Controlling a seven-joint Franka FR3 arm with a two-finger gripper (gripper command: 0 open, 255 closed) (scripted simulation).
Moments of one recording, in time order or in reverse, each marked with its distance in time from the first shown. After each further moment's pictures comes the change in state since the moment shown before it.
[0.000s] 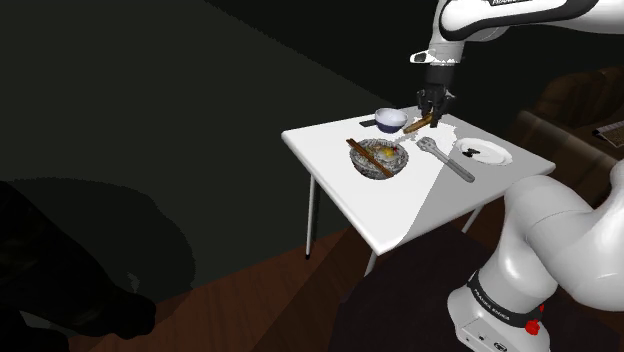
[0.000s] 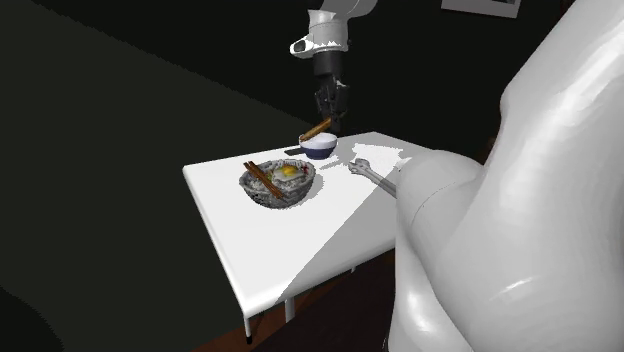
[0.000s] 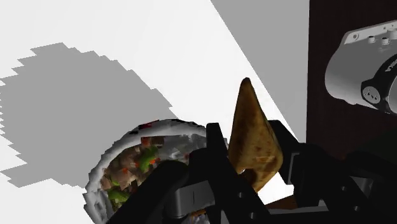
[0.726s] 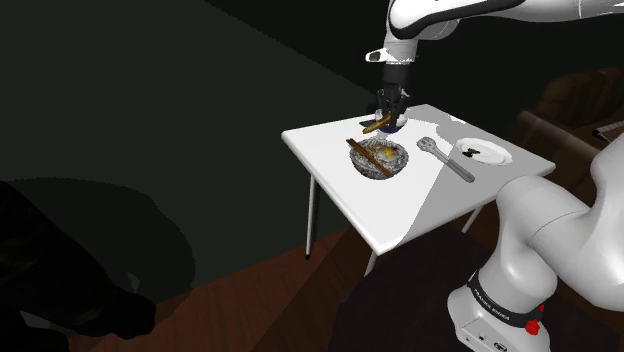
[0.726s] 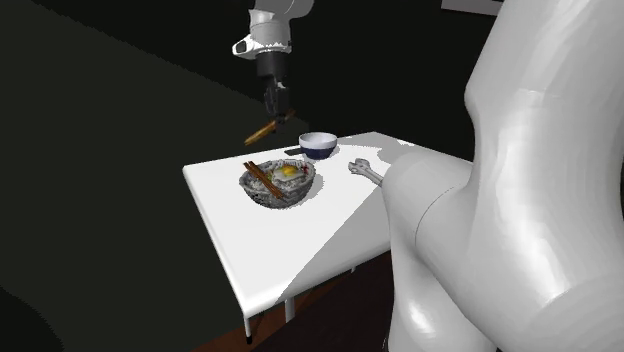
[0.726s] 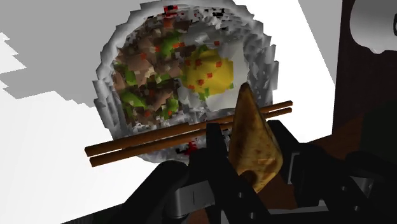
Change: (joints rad) arm 0.214 0.228 -0.051 0.086 0.212 0.068 0.078
